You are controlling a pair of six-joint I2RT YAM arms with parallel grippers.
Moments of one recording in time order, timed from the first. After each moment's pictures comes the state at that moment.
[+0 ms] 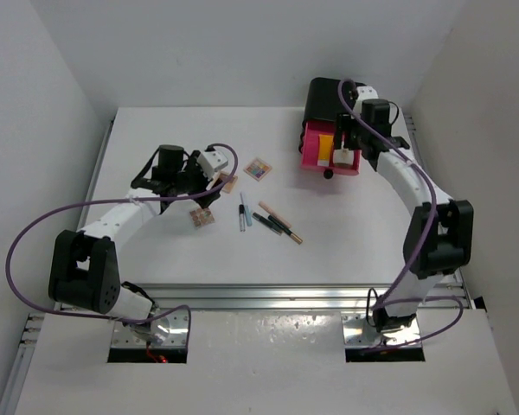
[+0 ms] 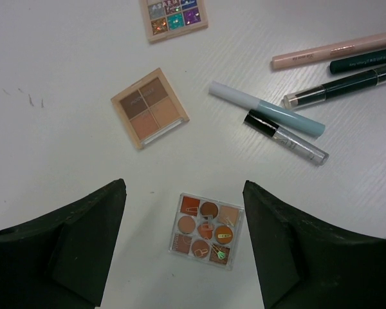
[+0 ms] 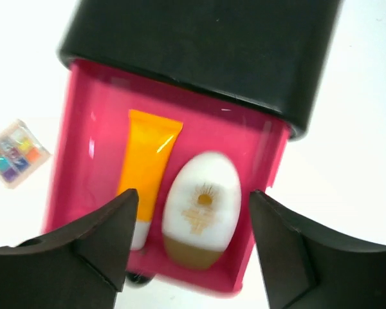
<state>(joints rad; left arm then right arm) -0.22 1.45 0.97 -0.19 0.42 0.55 0.10 1.77 1.40 -0.21 0.01 -0.01</state>
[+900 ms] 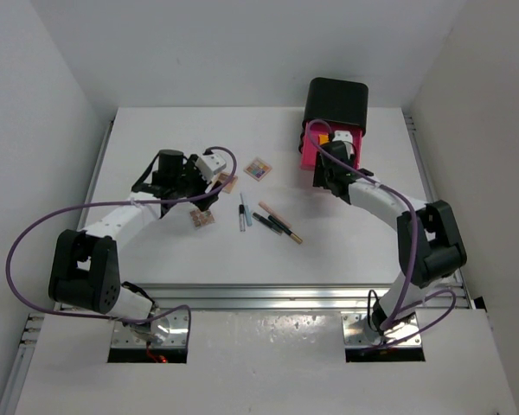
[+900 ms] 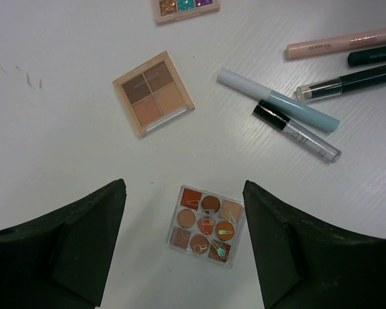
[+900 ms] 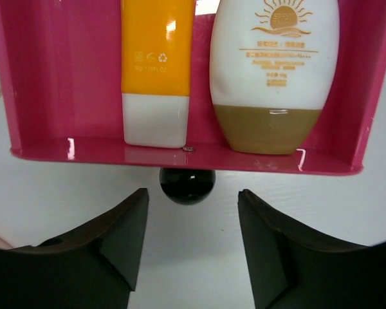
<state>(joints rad) -0.21 1.45 0.92 -0.12 0.38 0.52 0.35 1.67 1.05 -0.15 0.39 0.31</state>
